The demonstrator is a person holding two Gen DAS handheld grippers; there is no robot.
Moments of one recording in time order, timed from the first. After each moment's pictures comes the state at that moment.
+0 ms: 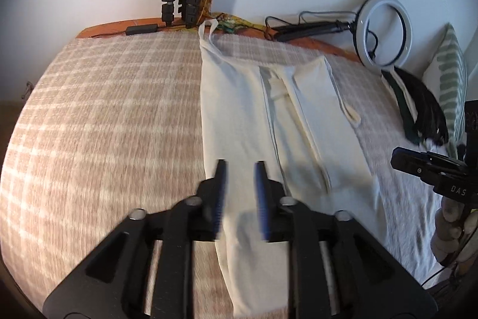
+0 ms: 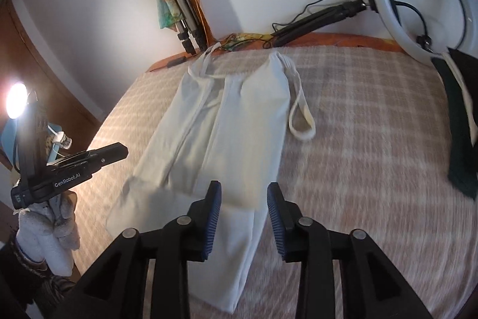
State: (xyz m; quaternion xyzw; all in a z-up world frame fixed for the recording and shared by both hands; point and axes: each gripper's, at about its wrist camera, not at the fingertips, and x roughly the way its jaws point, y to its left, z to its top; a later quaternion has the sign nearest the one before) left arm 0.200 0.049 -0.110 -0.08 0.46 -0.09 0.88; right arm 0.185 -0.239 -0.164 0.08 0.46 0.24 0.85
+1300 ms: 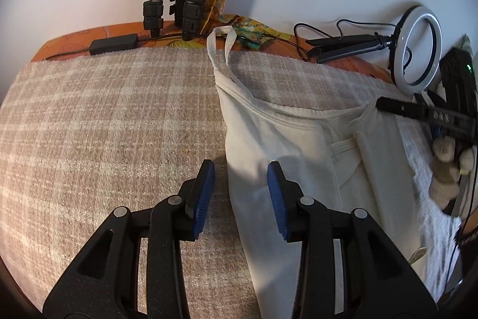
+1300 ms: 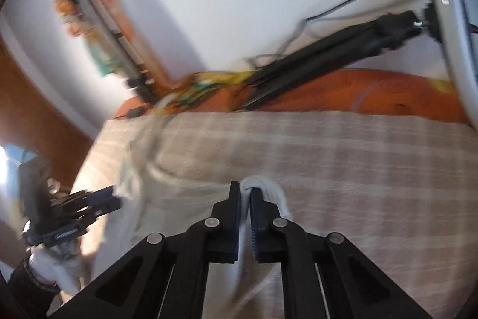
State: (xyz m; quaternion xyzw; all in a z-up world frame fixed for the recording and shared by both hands) left arm 0.341 0.073 -0.172 -0.07 0.47 -0.12 0.87; right arm 0.392 -0.238 -0.209 0.11 0.47 0.24 0.84
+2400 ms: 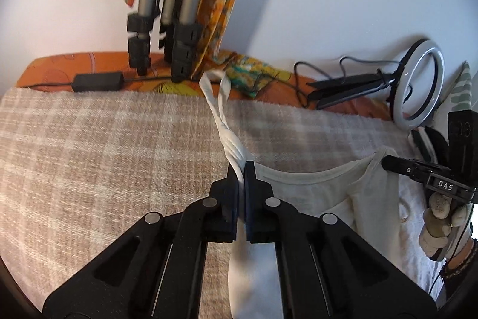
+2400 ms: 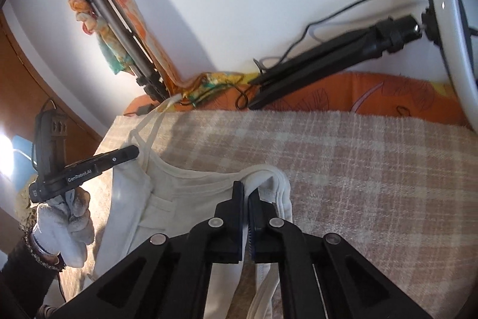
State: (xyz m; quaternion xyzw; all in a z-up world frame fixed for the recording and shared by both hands) left arm 0.377 0.065 -0.162 -0.11 0.43 -0.13 0.88; right arm 0.379 -0.247 -0.201 0.11 0.45 0.28 0.84
